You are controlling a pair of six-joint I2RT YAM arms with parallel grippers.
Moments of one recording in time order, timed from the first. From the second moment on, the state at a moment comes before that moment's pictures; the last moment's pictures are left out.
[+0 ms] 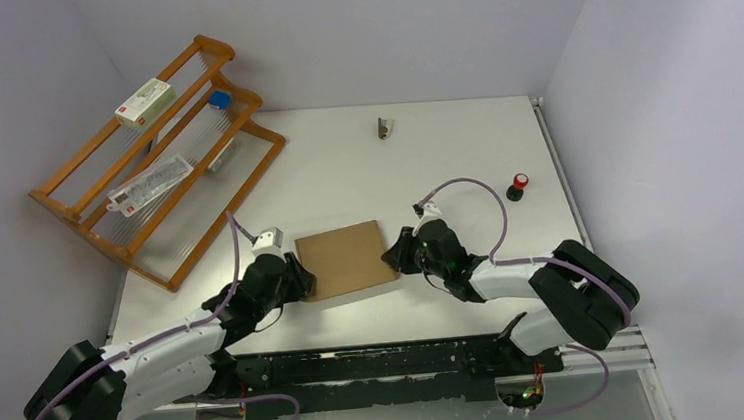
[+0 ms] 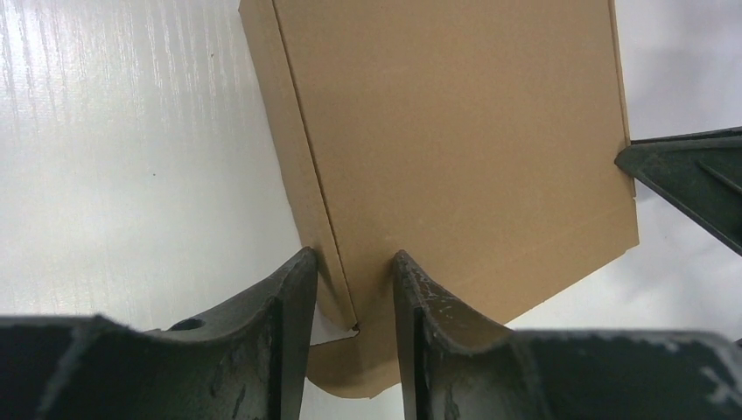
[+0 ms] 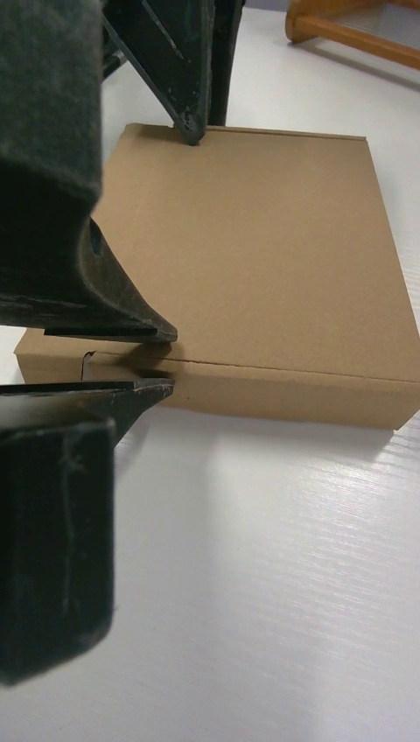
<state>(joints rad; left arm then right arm) -0.76 0.97 0.22 0.11 -0.23 -0.79 0.72 1.41 0.35 0.53 -0.01 0.67</state>
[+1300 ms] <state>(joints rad) -0.75 1.06 0.22 0.23 -0.26 -0.79 0.60 1.34 0.25 0.56 -0.23 0.69</state>
